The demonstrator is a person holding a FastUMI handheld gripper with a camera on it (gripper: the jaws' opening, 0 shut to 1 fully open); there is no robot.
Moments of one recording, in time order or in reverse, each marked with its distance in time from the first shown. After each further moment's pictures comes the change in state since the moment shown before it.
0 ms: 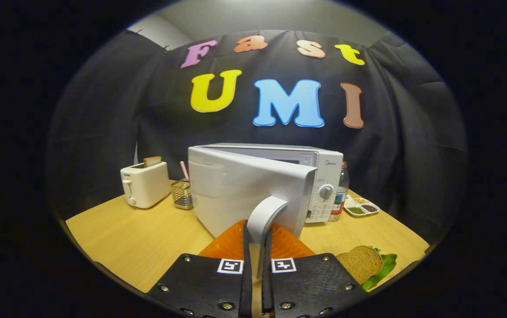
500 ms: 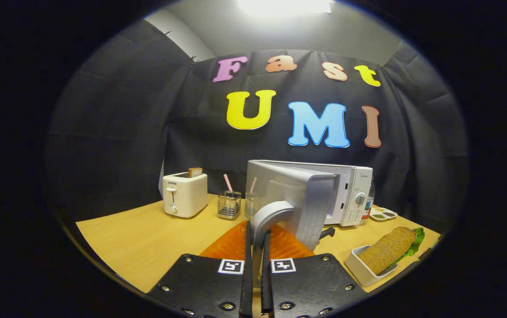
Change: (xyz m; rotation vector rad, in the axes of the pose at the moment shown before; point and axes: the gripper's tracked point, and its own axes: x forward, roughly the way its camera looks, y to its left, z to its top) arm -0.029 0.132 0.003 0.006 -0.137 0.007
